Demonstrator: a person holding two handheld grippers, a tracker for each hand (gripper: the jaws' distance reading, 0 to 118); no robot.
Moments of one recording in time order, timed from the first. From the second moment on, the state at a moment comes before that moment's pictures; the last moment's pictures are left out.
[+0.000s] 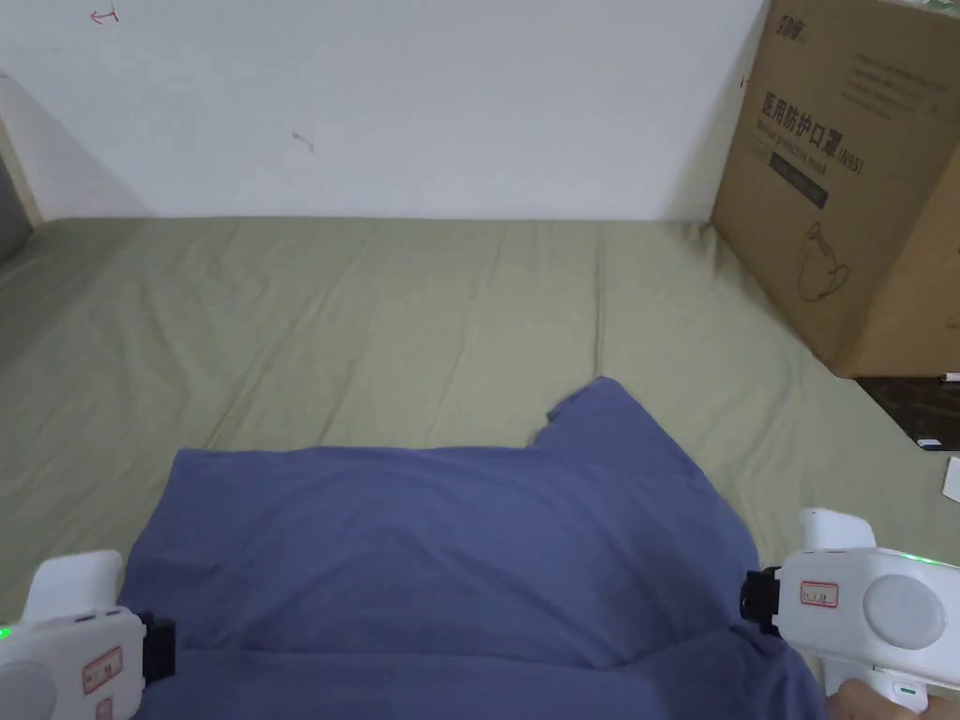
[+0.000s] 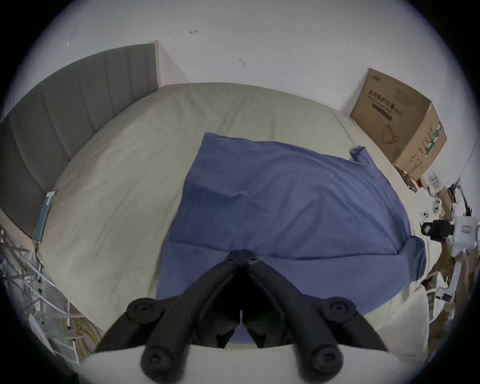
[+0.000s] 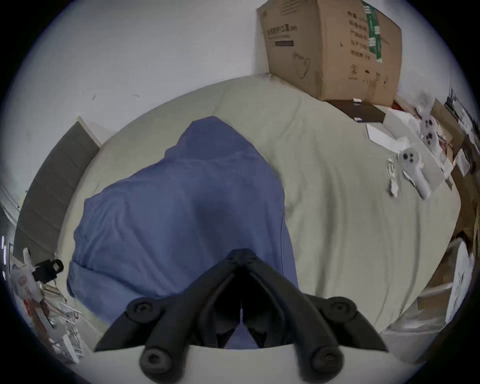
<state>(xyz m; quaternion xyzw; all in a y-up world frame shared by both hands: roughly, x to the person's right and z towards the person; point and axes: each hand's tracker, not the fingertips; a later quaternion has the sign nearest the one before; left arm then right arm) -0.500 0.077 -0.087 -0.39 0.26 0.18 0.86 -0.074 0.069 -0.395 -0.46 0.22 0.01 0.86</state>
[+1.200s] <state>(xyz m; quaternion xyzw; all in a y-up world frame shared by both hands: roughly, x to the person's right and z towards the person) -0.589 0.060 -0.215 -0.41 0.25 0.19 0.86 -0.185 0.038 -0.614 -0.50 0.27 0.12 0.82</state>
